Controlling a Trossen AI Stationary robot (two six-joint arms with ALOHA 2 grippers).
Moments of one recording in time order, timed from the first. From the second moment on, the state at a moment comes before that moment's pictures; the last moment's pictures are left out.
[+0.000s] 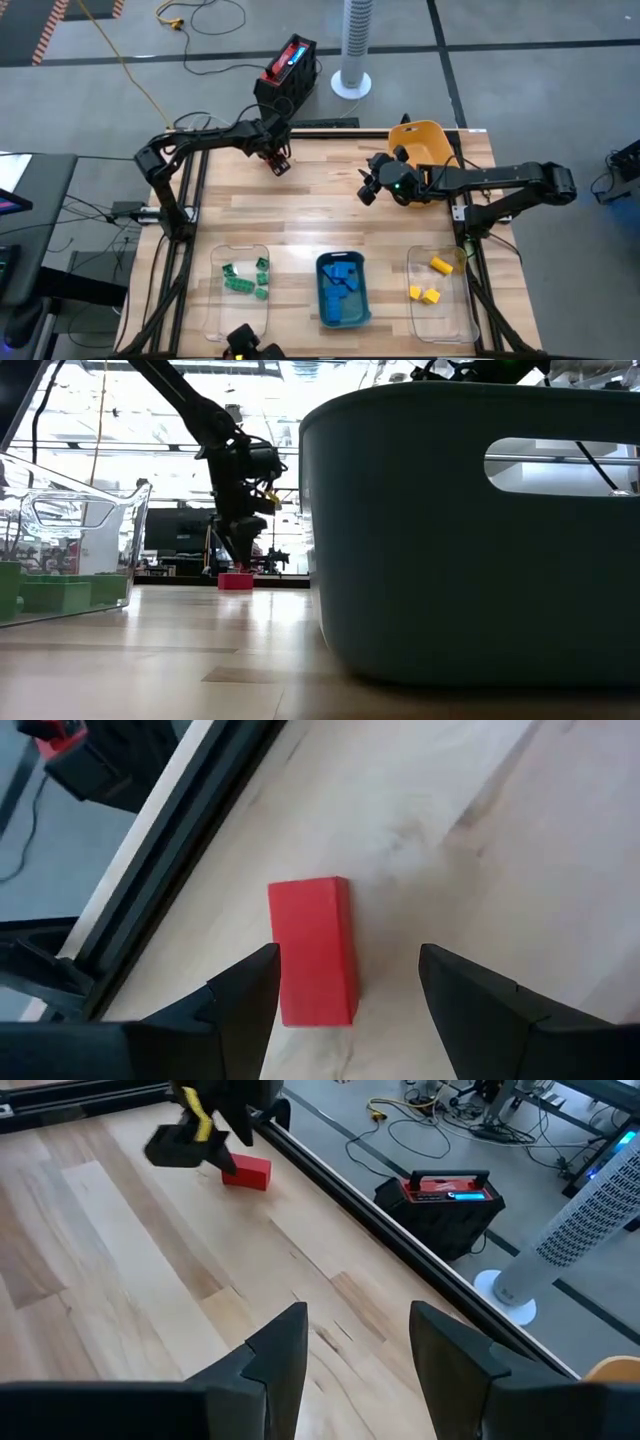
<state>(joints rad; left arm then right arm) 0.66 1.78 1.21 -0.58 -0.24 0.11 -0.09 1.25 0.91 -0.28 0.62 0.23</state>
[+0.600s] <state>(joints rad) 0.57 1.88 1.58 -0.94 -0.39 0.19 -0.09 1.25 0.91 -0.18 0.59 0.17</state>
